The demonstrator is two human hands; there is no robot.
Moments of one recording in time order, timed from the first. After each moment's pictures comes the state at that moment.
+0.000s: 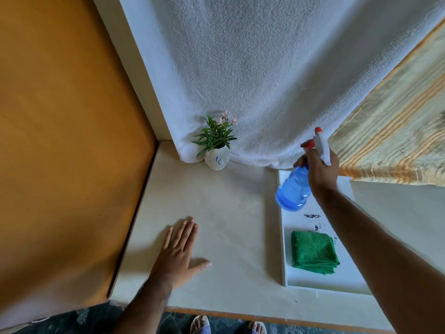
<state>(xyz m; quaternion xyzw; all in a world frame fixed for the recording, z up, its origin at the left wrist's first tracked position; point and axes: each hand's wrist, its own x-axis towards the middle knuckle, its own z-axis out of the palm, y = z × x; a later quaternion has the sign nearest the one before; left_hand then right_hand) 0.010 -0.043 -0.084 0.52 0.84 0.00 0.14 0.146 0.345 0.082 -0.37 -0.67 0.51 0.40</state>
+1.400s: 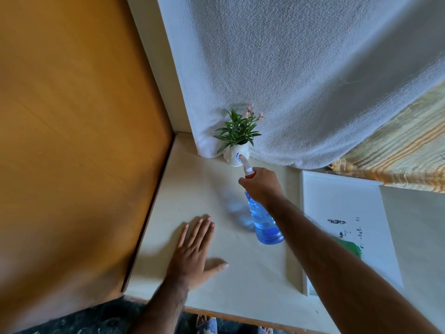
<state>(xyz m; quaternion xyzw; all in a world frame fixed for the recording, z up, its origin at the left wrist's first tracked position) 0.015 -0.047 -0.091 0.52 0.85 0.06 0.09 0.023 0.234 0.022 -0.45 -0.82 0.36 0.00</state>
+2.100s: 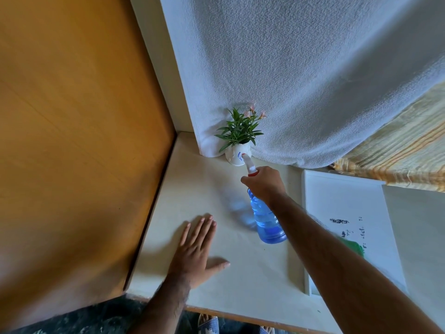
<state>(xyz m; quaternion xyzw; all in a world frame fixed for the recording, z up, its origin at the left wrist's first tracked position) 0.014 -0.048 -0.085 0.51 0.85 0.02 0.11 0.023 0.237 0.024 -0.47 -0.81 0.36 -0.01</state>
